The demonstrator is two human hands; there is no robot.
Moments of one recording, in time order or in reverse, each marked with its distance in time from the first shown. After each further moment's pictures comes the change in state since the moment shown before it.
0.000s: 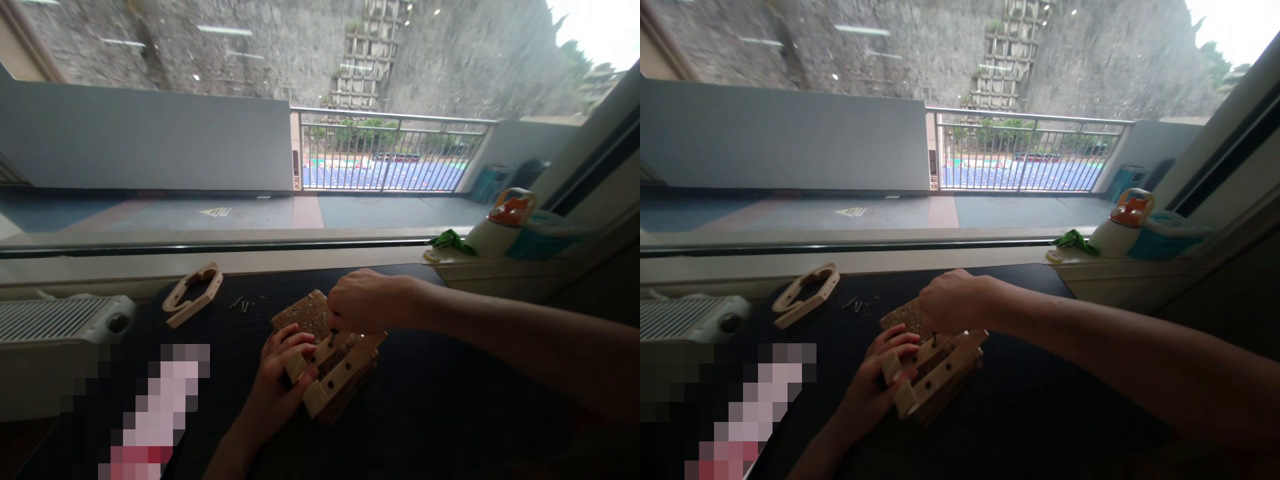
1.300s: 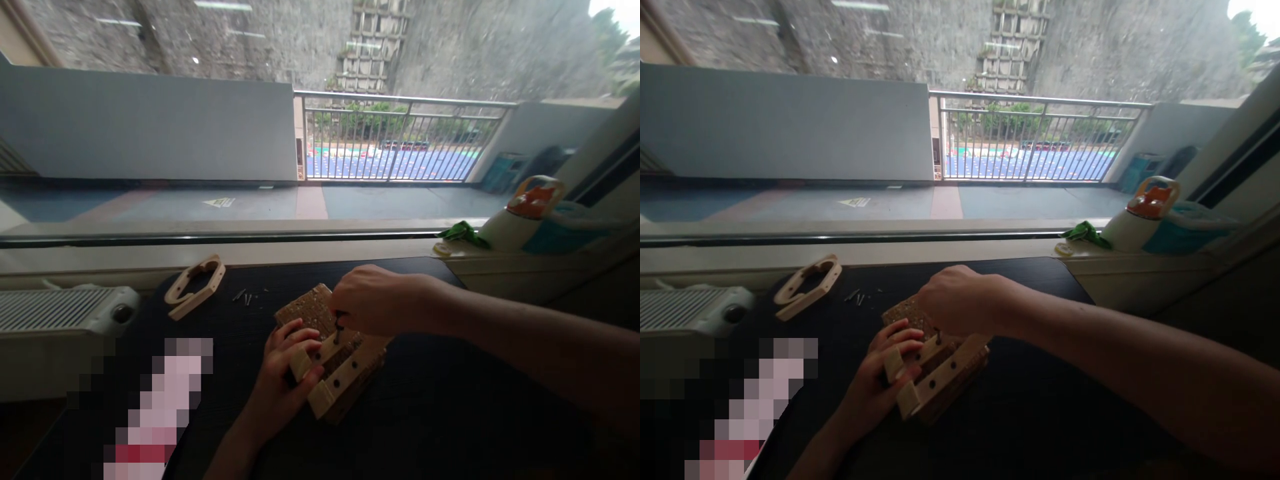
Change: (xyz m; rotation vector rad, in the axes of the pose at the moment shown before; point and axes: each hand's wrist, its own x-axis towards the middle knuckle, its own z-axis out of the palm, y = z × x) left_hand -0.001 0.000 -0.001 -0.003 -0.025 -0.033; right_hand 0.009 0.004 0.014 -0.024 0.052 -0.099
